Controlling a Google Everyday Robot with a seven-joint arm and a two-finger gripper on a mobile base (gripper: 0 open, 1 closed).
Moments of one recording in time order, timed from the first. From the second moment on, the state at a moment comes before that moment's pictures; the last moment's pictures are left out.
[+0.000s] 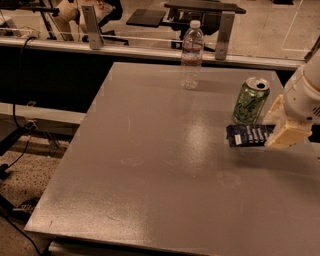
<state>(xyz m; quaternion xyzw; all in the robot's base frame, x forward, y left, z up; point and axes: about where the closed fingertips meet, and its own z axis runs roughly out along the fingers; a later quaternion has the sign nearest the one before) 0.445 -0.244 0.891 -0.64 0.76 -0.02 0.10</state>
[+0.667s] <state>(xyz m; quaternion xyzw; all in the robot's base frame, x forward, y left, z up) 0.470 -0.280 0.879 -0.60 0.79 -0.02 0.12</state>
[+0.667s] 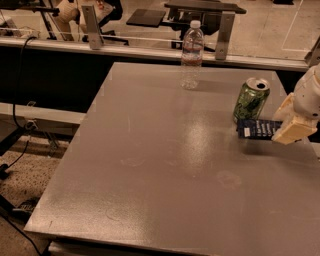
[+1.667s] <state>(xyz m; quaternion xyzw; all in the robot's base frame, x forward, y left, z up) 0.468 -0.271 0.849 -0.59 0.79 0.02 0.14</state>
